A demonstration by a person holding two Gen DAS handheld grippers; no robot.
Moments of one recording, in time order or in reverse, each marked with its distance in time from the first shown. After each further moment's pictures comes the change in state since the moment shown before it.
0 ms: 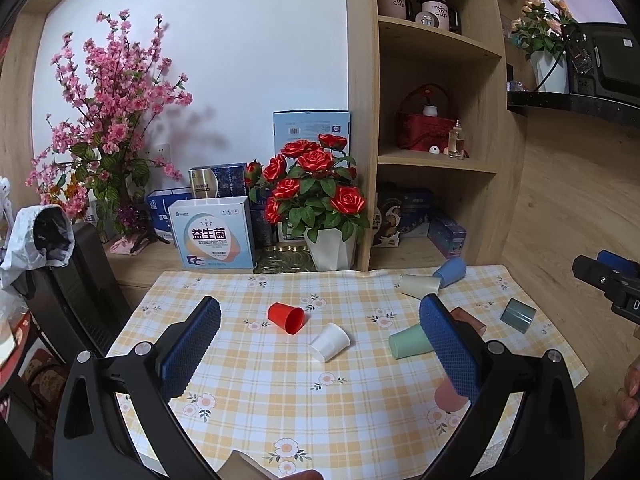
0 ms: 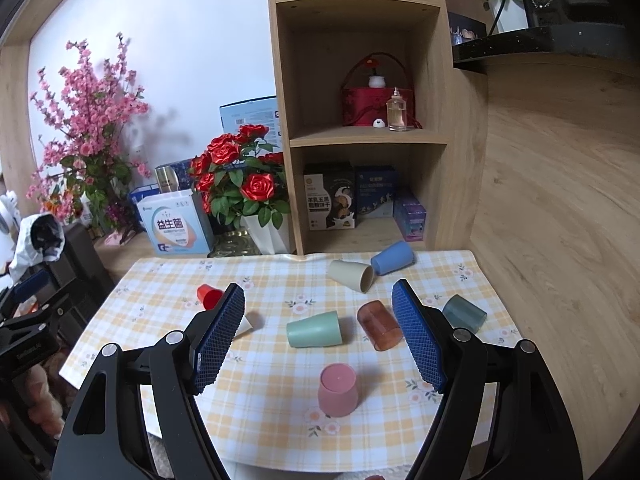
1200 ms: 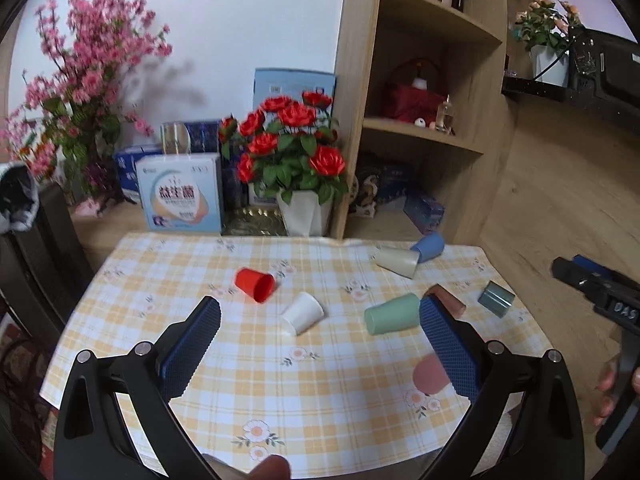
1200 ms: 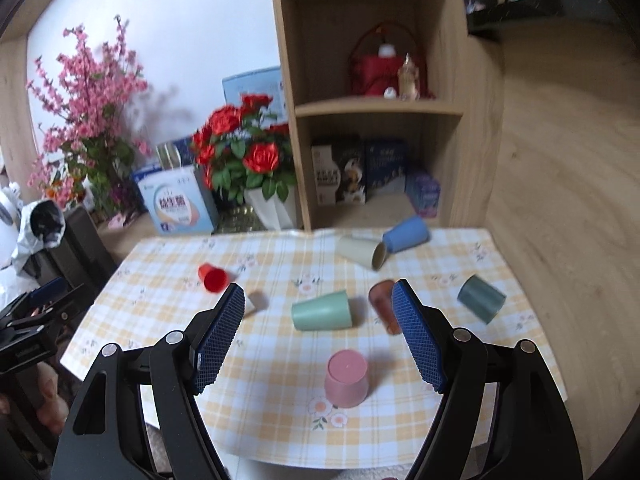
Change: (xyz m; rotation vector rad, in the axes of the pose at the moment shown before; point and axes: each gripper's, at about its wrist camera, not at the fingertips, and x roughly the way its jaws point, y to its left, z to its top) left arm 0.038 0.010 -0.015 -0.053 0.109 -0.110; right arm 0.032 -0.002 -0.011 0.006 0.059 0.029
